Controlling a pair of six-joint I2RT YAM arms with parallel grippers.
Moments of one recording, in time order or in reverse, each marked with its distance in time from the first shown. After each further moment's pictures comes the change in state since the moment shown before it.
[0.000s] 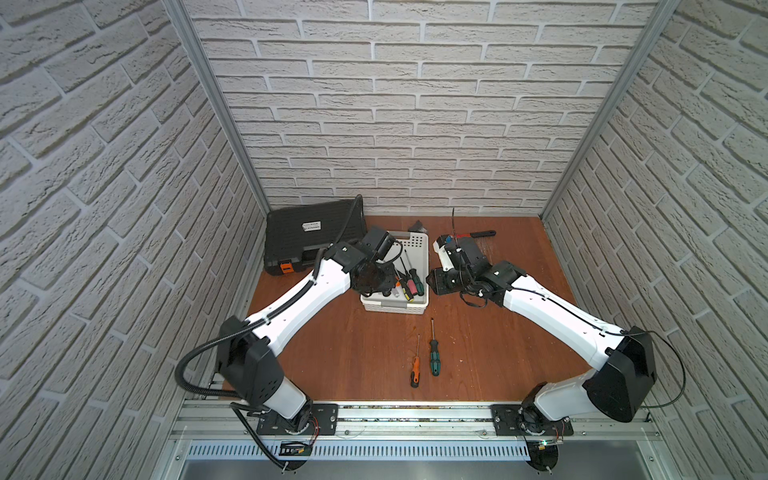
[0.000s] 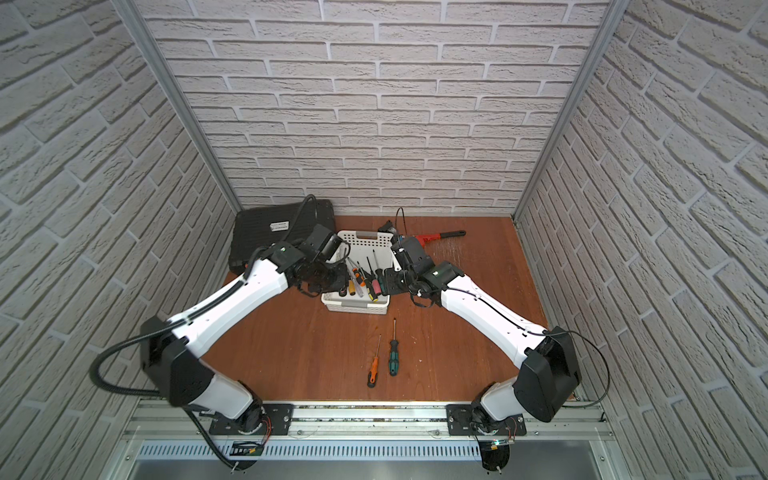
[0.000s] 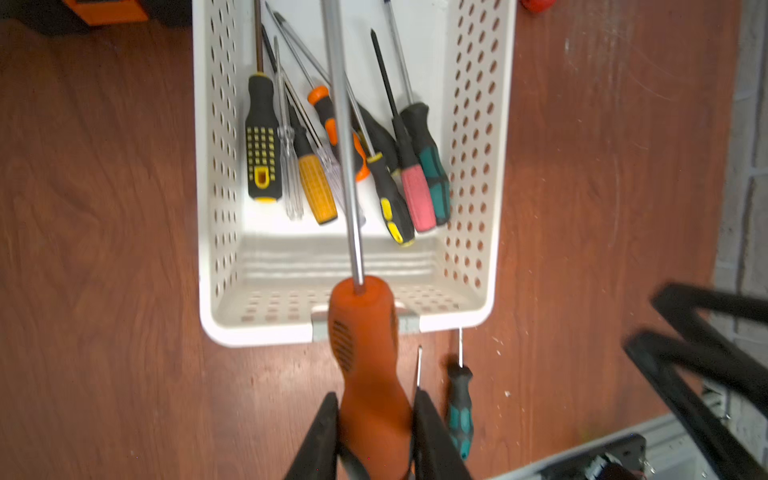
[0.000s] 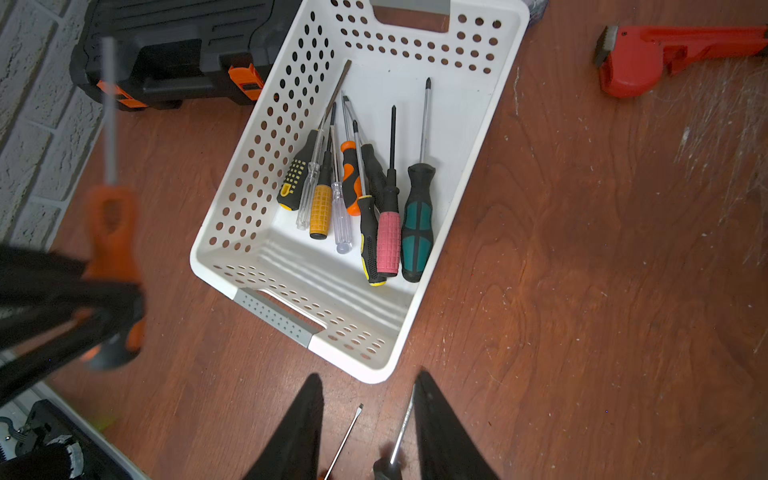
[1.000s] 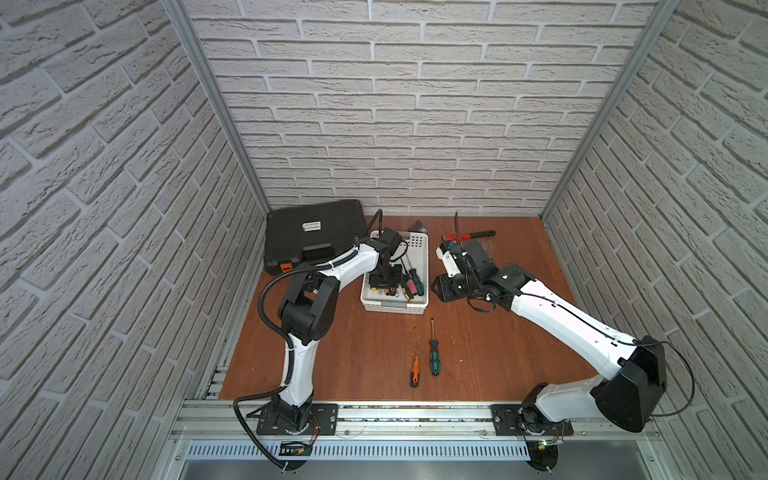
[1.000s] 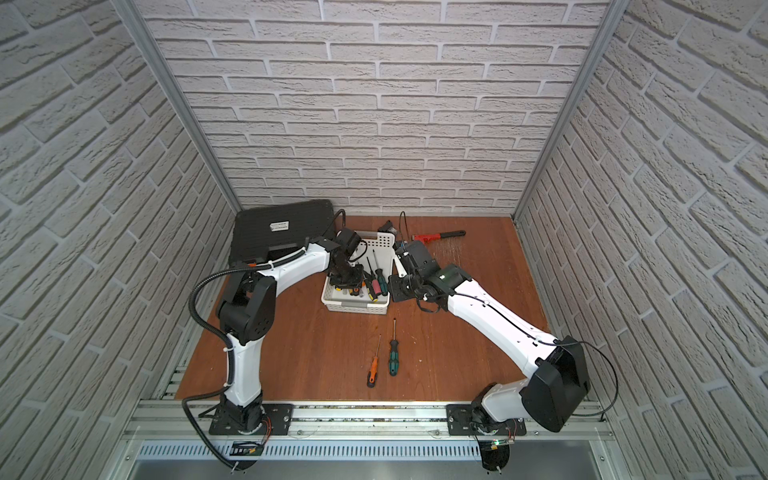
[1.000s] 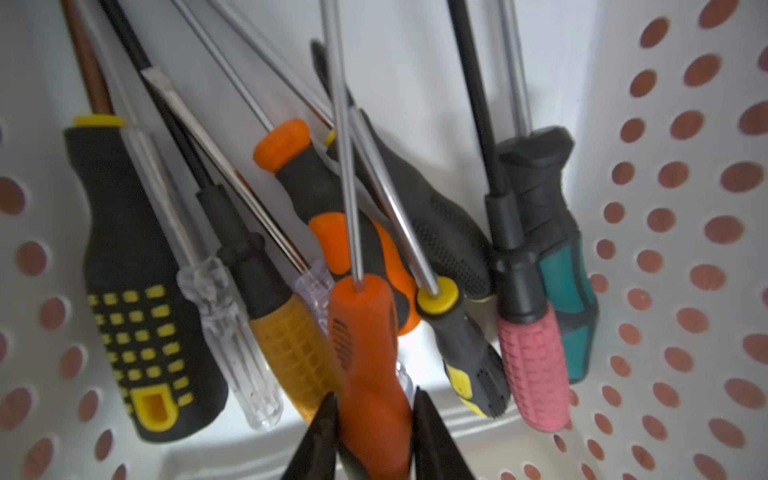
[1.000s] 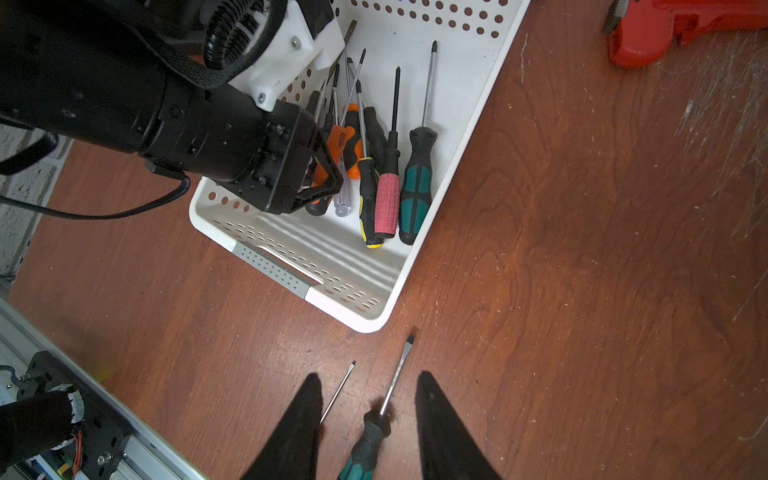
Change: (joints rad) left arm 0.077 0.425 0.102 0.162 0.104 0.137; right arm 0.000 -0.055 -0.031 -0.074 -0.039 -0.030
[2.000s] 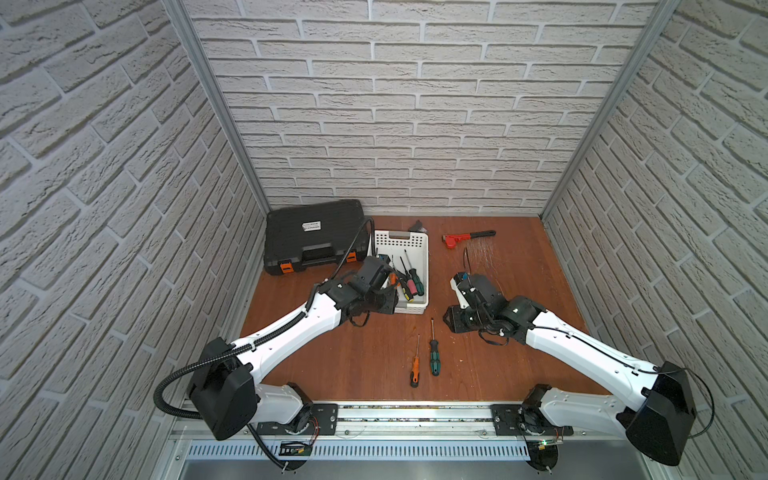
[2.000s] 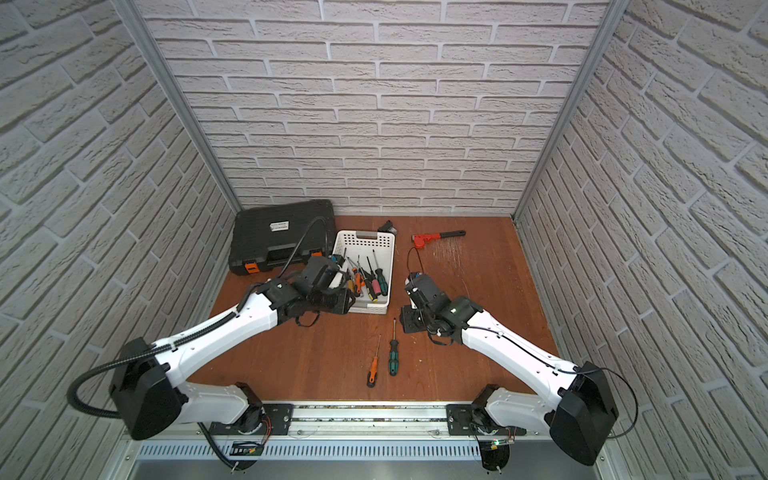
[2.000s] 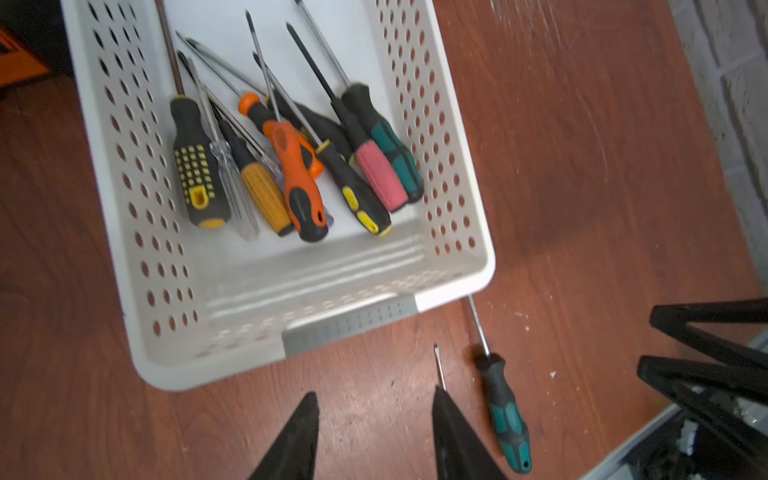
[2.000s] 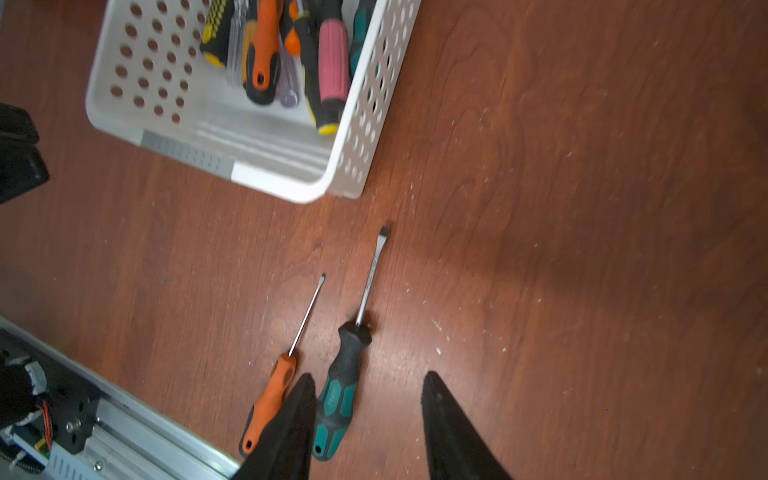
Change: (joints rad) left arm -0.233 -0.750 -0.598 0.205 -0.174 0.009; right arm 0.124 -0.214 -0.365 0.014 0.053 0.211
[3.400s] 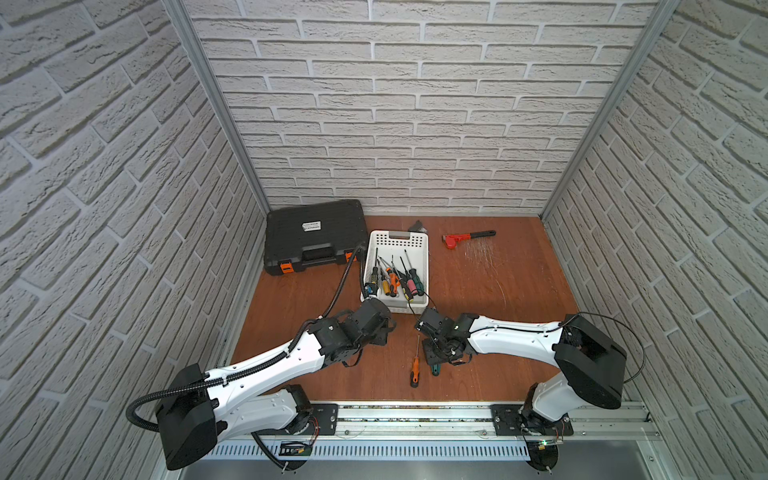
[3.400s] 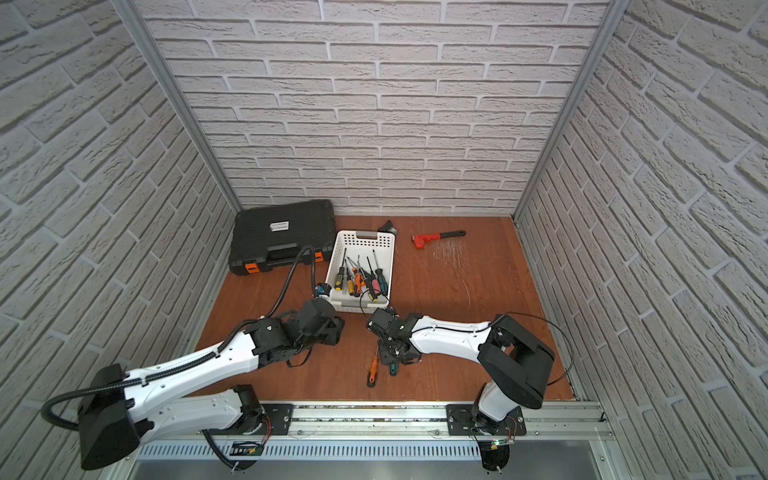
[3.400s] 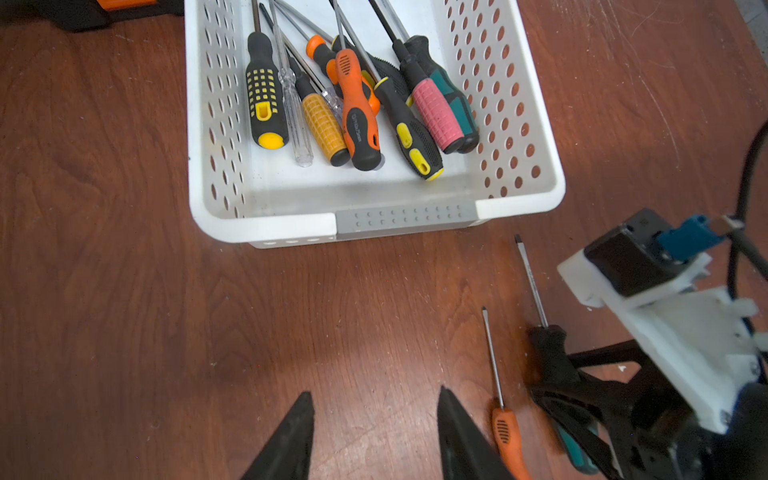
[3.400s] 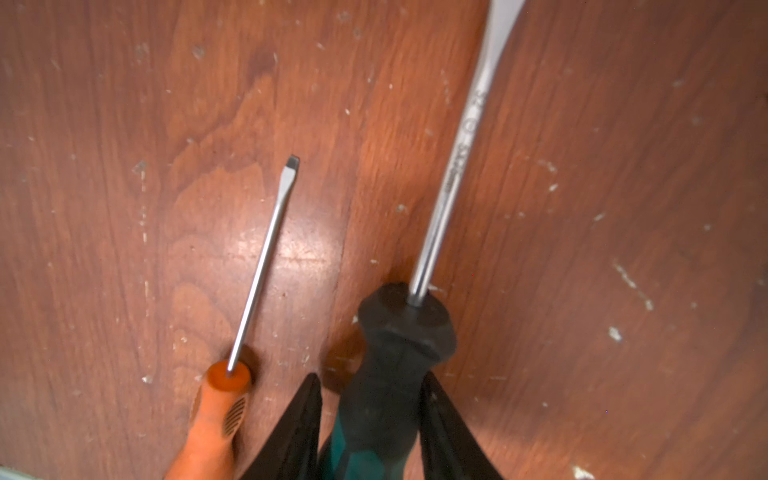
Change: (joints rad) left arm -0.168 -0.200 -0.264 0.080 -0.271 -0.213; right arm 0.211 0.402 -0.018 0.108 0.020 0.227
